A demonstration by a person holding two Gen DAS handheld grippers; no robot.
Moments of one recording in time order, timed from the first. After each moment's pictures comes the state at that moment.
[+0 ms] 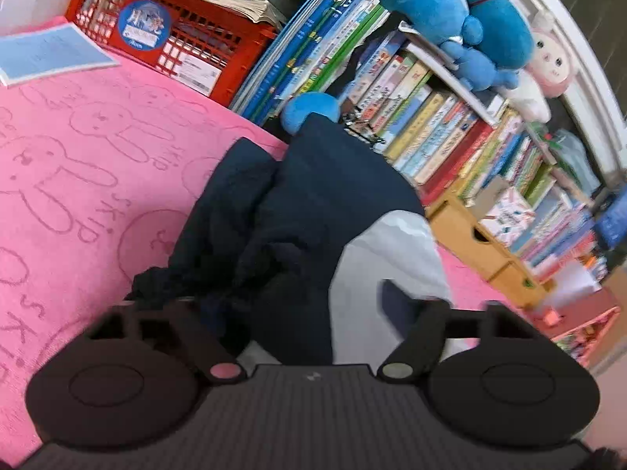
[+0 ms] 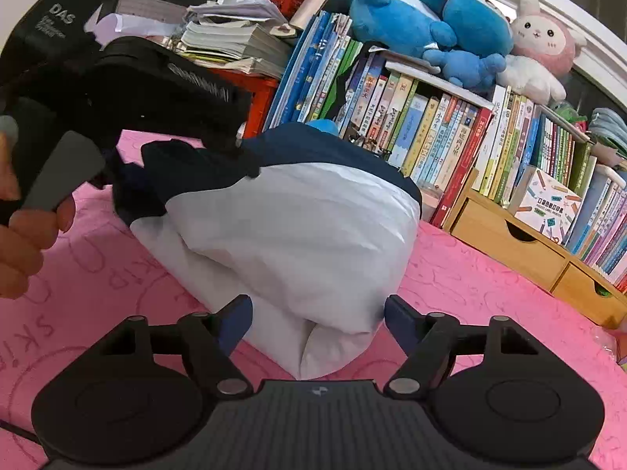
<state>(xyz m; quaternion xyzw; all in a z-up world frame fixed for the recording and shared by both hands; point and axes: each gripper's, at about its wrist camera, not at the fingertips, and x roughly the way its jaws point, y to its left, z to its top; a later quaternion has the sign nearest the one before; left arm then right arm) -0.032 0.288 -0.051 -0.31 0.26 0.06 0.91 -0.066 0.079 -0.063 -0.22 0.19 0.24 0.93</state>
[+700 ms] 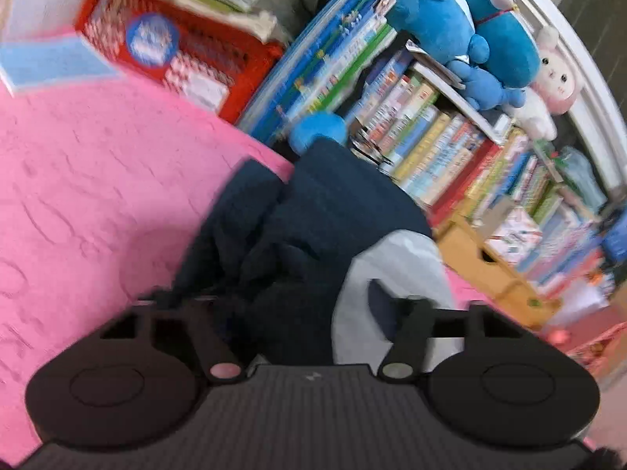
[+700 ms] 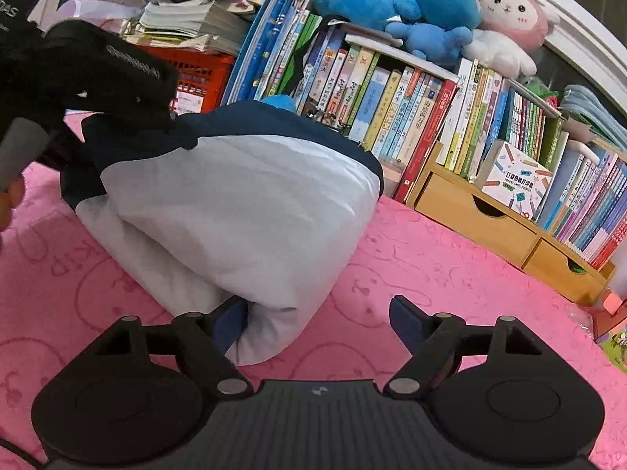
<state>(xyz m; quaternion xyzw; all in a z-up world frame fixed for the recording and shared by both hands) -0.035 0.293 -0.043 -0.29 0.21 0.10 0.93 -0.048 0.072 -0.064 -0.21 0.22 0.19 0.93</state>
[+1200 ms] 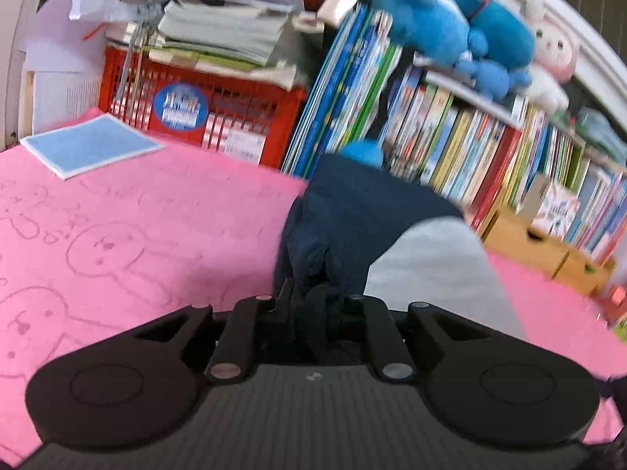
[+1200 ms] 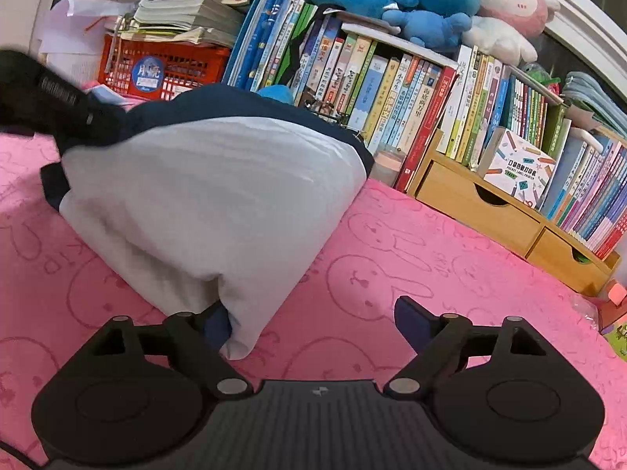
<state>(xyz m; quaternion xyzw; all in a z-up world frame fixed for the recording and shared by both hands) -0.060 0.306 -0.042 -0.19 0.22 0.14 0.95 -0.042 0.069 -0.065 -0.21 0.24 0.19 0.93</state>
